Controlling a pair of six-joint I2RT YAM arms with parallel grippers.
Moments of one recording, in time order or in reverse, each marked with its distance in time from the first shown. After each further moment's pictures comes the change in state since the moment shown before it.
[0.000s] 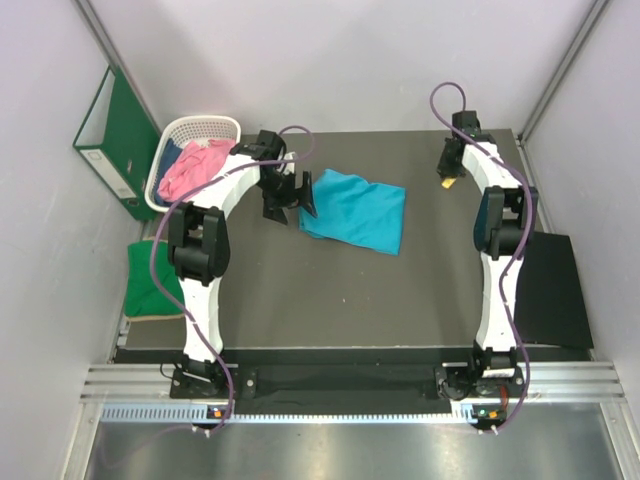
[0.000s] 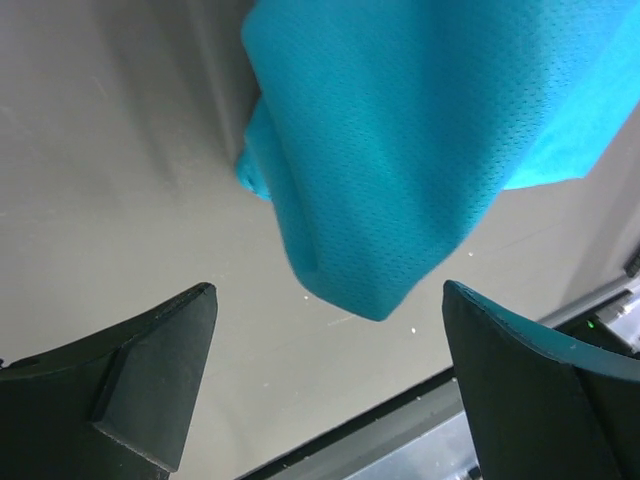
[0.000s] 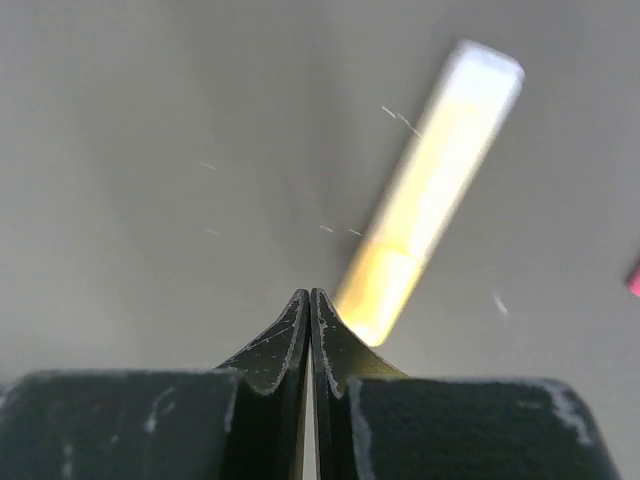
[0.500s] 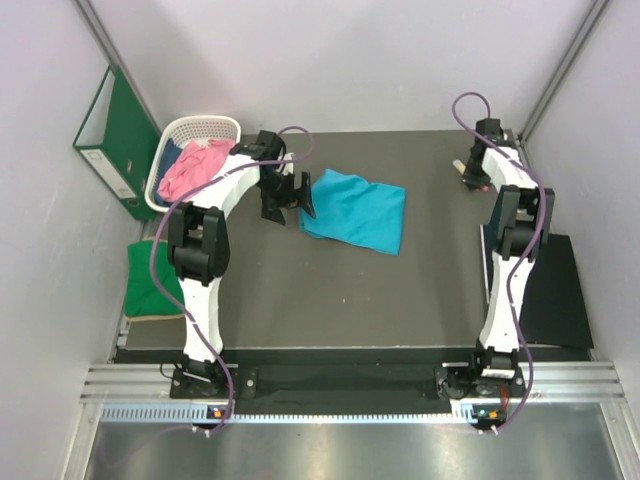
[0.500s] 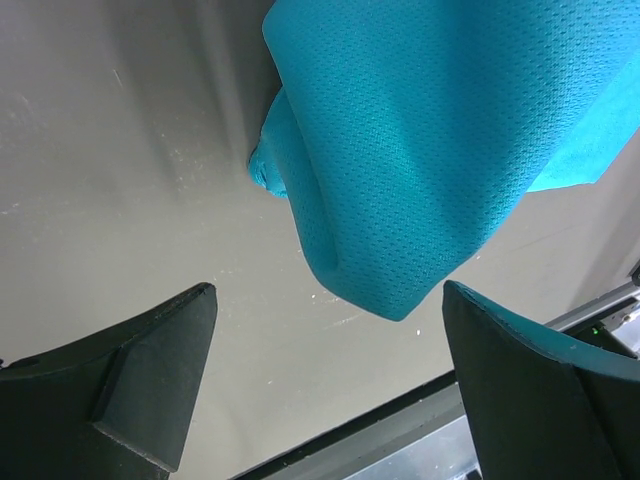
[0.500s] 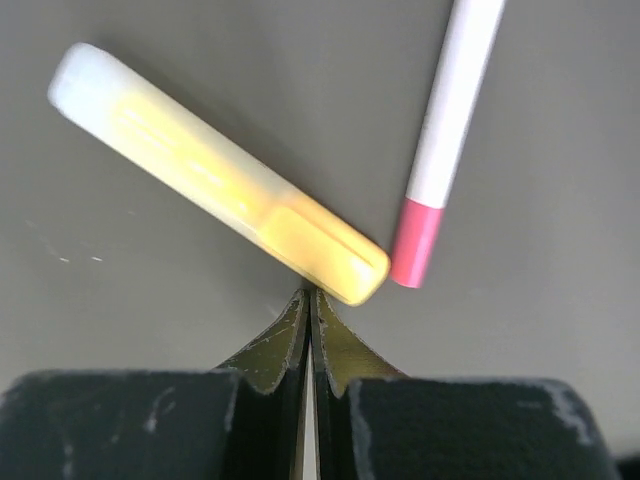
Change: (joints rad) left arm 0.000 0.002 0.004 -0.010 -0.035 -0.006; right arm -0.106 -0.016 -0.090 -0.019 0.118 -0.066
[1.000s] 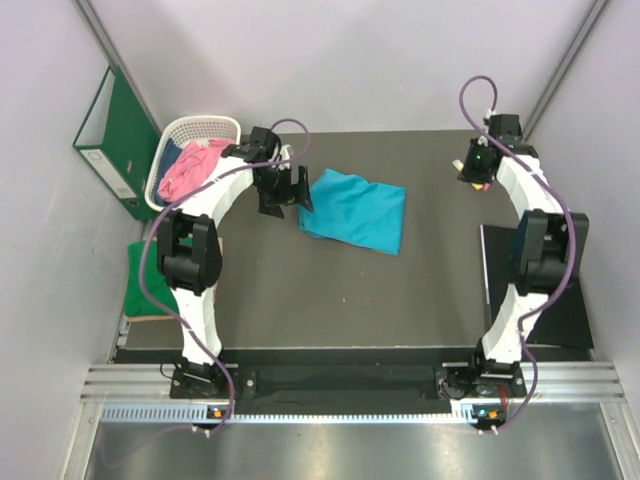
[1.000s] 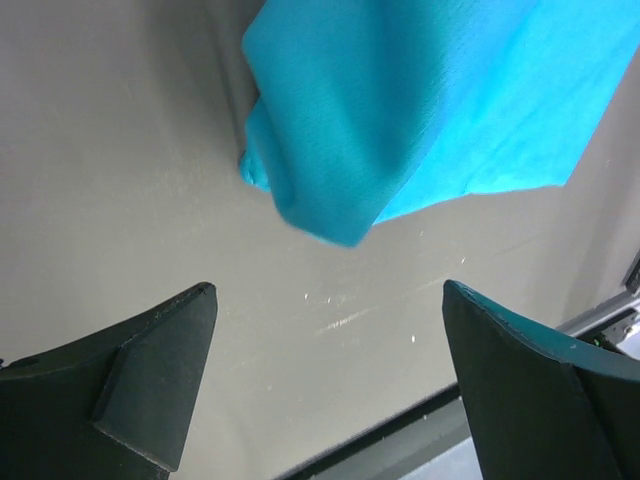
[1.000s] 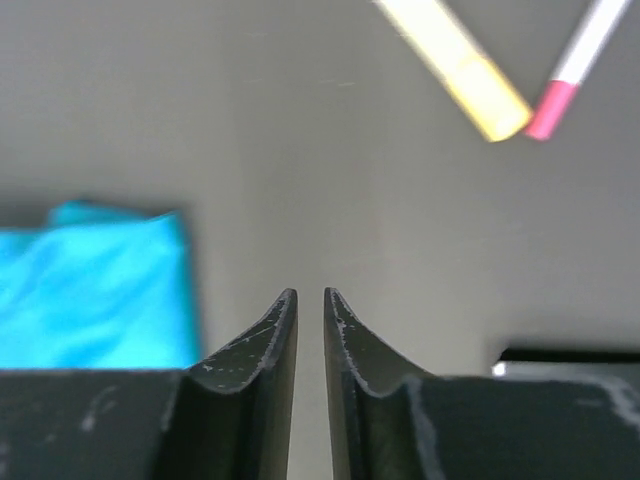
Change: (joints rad) left arm 0.000 -0.111 -0.086 0.083 -0.012 0.001; right arm 0.020 -0.447 -0.396 0.111 -0.283 -0.034
